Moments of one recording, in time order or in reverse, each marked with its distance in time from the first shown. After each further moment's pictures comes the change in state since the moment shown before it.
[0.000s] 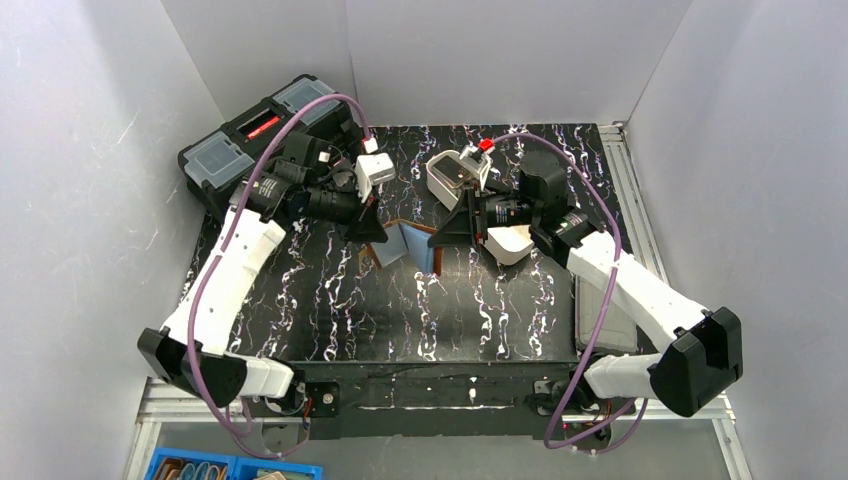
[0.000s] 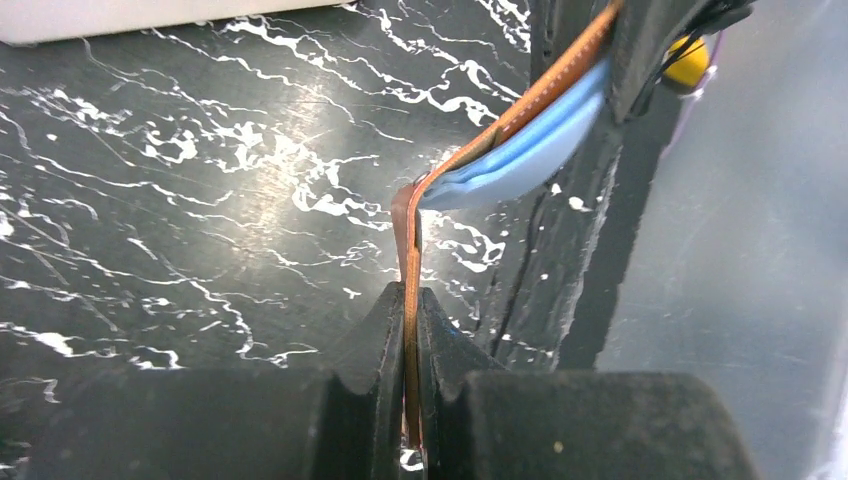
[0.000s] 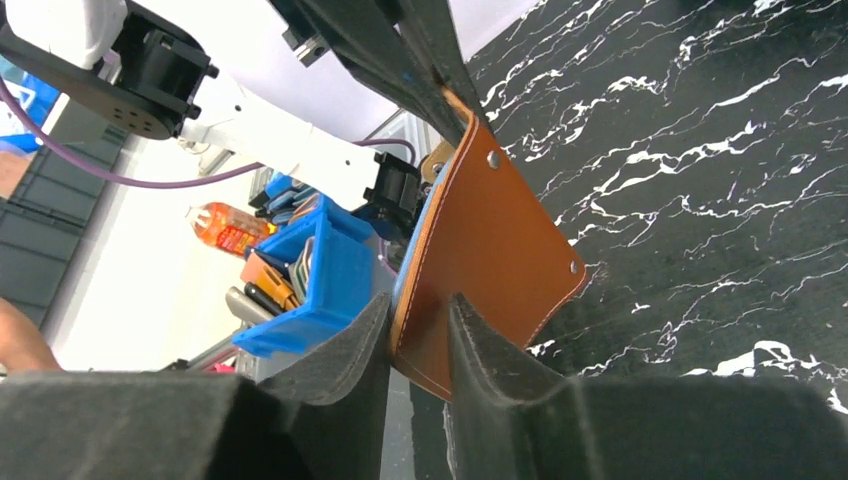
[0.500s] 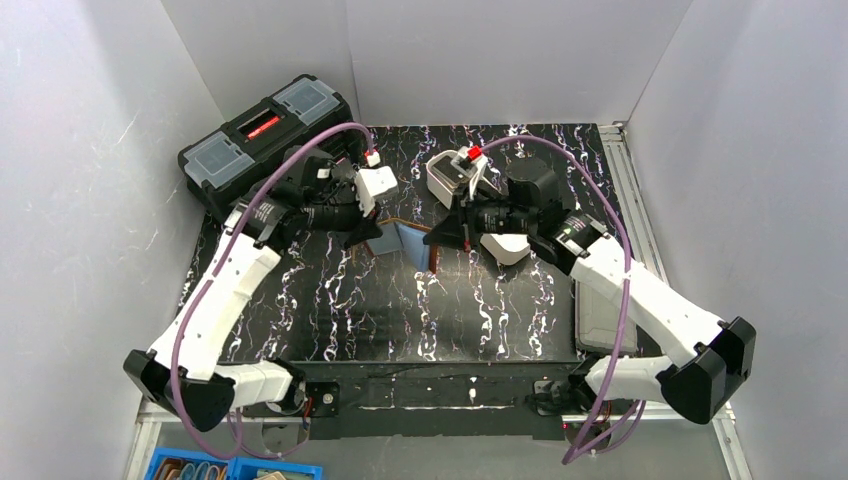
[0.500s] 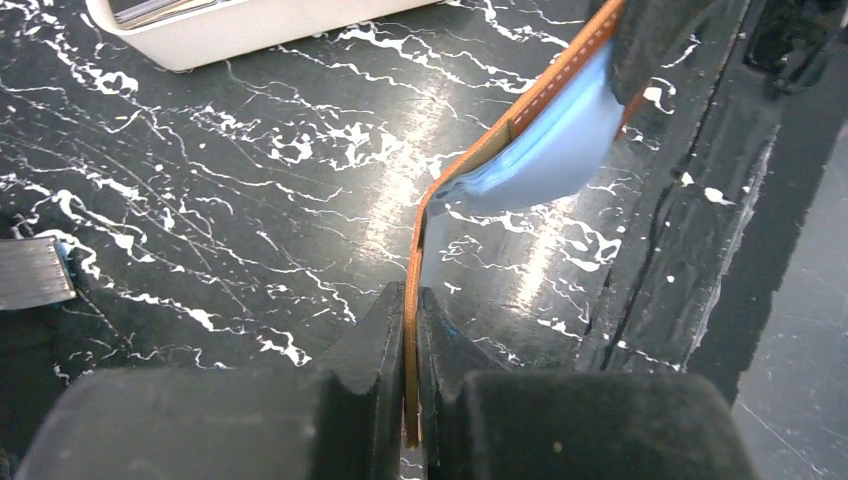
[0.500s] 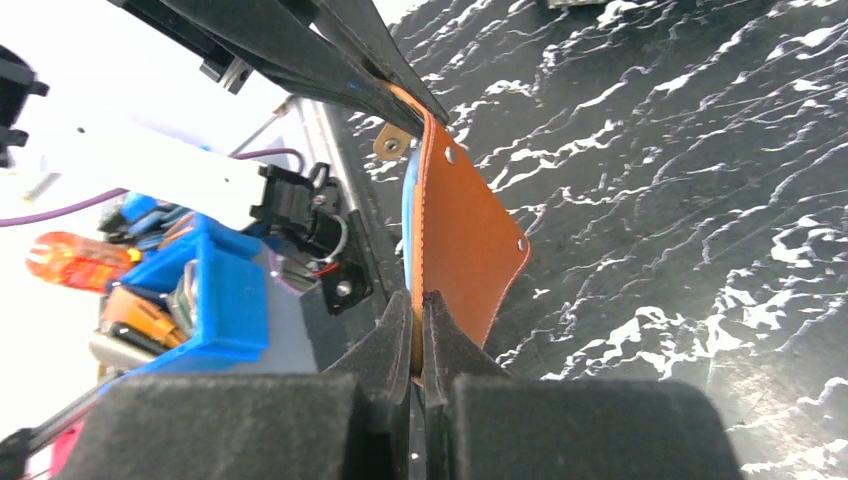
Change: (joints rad) left arm -0.064 -0.116 -0.137 0.176 -0.232 0.049; right arm 0.149 -0.046 0.117 -0.305 0.414 -0.248
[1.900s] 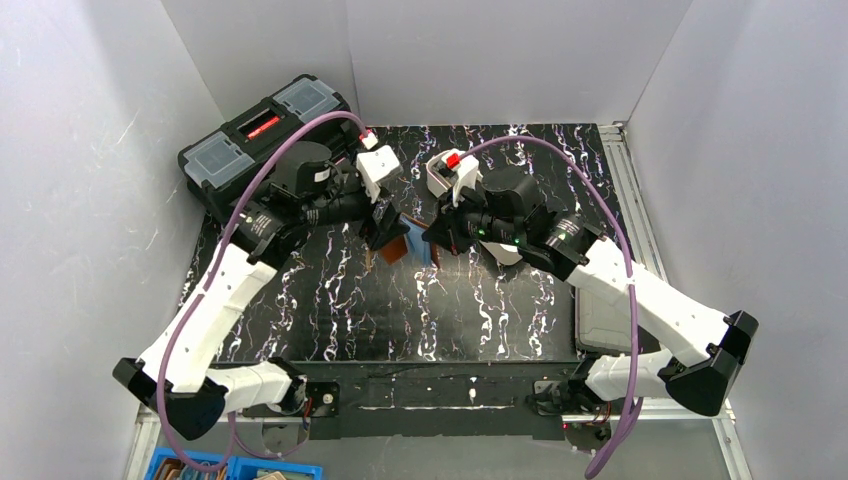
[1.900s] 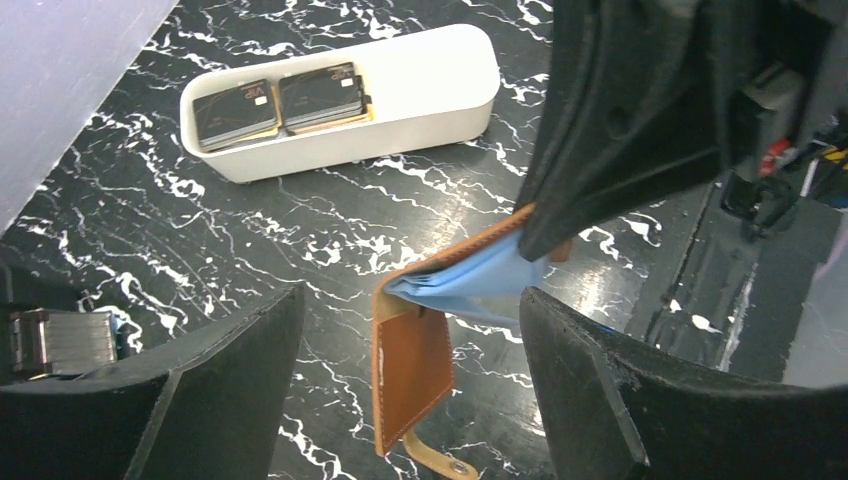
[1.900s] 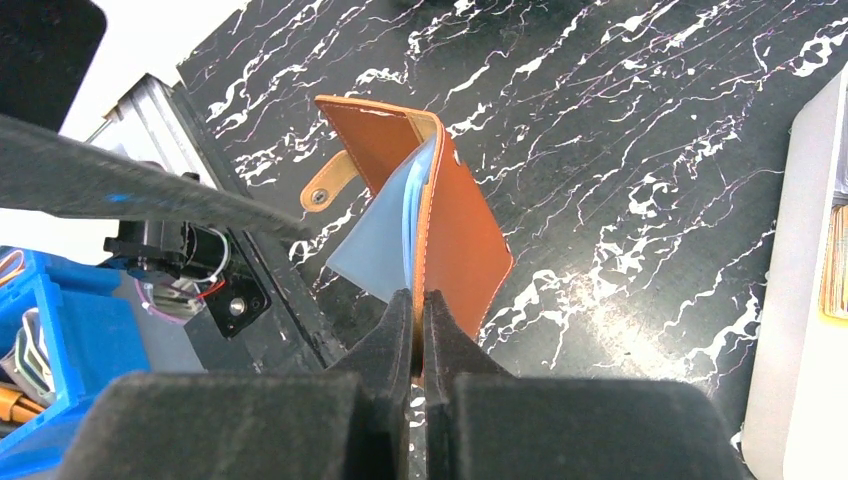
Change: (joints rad) left arm -0.095 -0.031 0.029 0.222 -0.058 -0.202; right arm 0.155 0.021 0.114 -0.174 0.396 -0.082
